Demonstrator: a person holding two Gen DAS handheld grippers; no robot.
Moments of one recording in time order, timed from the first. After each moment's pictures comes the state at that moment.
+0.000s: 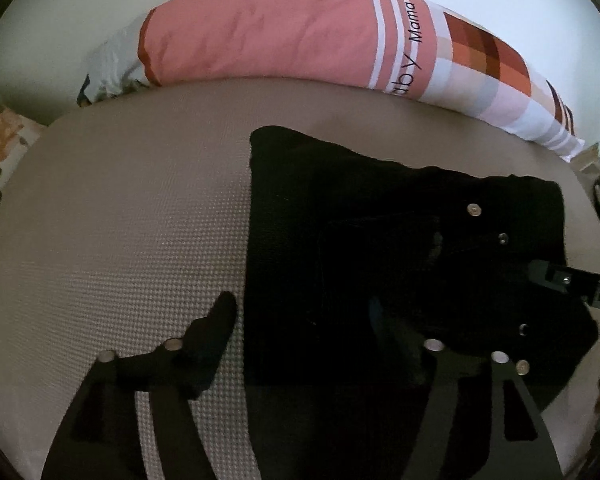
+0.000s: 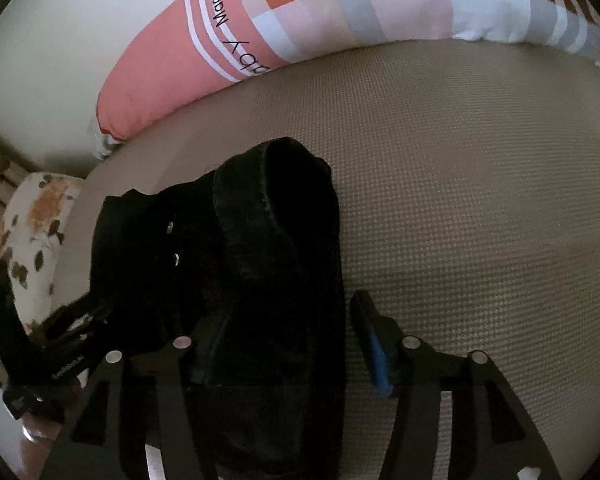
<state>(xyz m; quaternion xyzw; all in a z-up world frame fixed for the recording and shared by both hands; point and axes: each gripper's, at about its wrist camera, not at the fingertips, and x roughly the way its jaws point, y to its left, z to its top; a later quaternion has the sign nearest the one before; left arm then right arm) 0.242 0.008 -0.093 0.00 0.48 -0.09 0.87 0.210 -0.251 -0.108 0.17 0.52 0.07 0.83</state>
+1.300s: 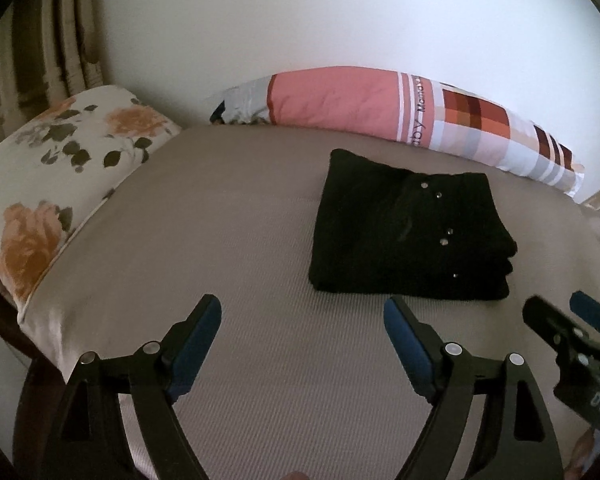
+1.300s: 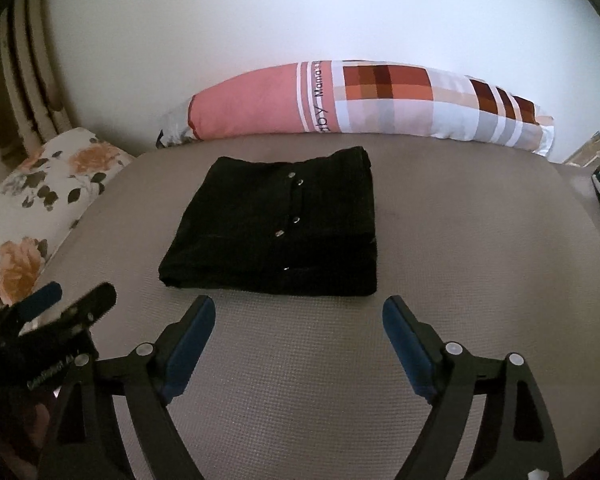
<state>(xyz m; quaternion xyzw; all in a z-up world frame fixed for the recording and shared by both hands) 0.008 0.016 -0.006 -0.02 0.38 0.05 0.92 0.000 -0.173 -0.020 0.05 0.38 0.05 0.92</state>
